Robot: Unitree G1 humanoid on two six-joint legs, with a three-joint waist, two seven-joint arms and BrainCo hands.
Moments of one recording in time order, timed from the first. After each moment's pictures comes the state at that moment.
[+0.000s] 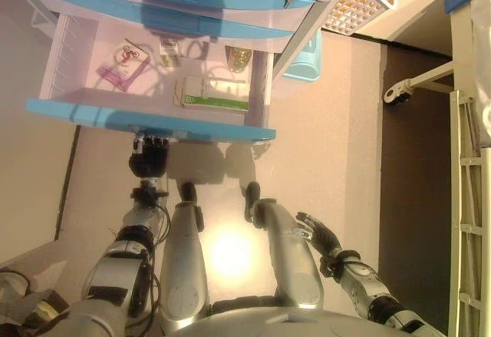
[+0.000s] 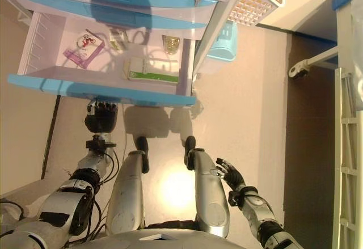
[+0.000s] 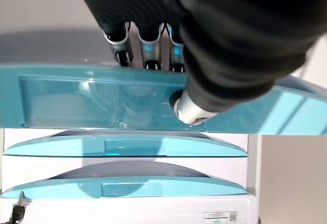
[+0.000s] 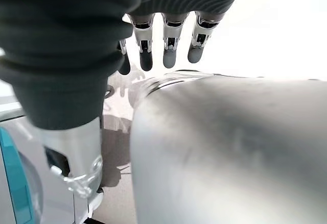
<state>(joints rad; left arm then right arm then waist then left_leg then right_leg) -0.47 0.32 0.02 1.04 -1.80 0.04 -1.05 -0.07 -0.31 0.43 0.88 0.61 -0.23 0.22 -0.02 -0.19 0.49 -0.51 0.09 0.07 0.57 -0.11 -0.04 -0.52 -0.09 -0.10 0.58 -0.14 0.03</state>
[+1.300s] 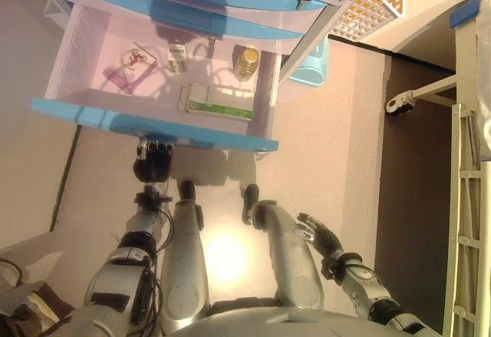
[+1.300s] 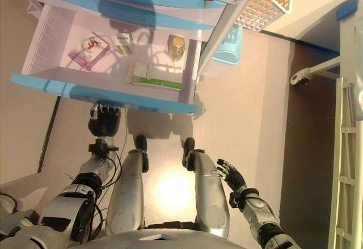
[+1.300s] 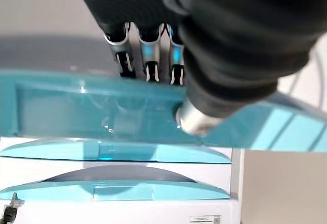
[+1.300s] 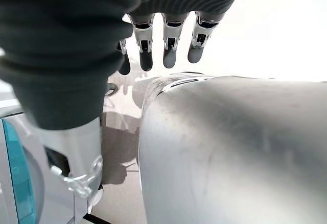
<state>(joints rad) -0.43 0.29 0.02 1.01 -1.80 0.04 -1.02 -0.05 -0.30 0.40 0.90 0.61 -0.26 0.25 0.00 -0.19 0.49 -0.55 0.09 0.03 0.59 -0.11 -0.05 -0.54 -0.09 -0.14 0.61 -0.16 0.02</state>
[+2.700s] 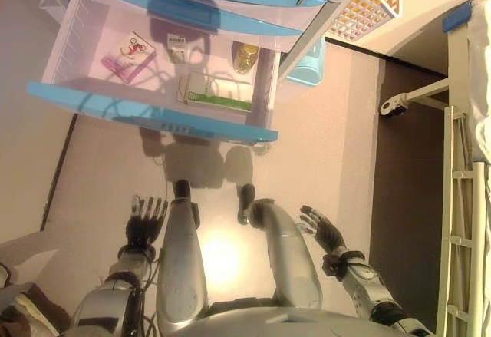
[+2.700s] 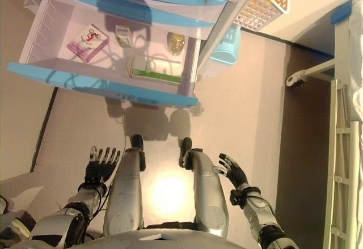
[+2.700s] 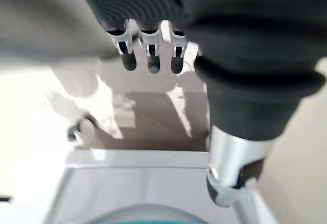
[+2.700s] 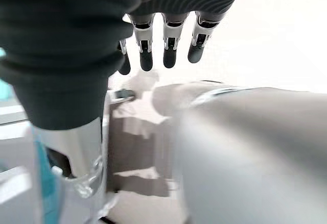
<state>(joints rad) -0.22 0.33 0.08 1.25 -1.52 0.04 -0.49 0.02 -0.33 0.33 0.71 0.57 -0.32 0.20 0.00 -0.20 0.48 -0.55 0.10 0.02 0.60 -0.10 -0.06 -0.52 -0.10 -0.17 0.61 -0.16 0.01</state>
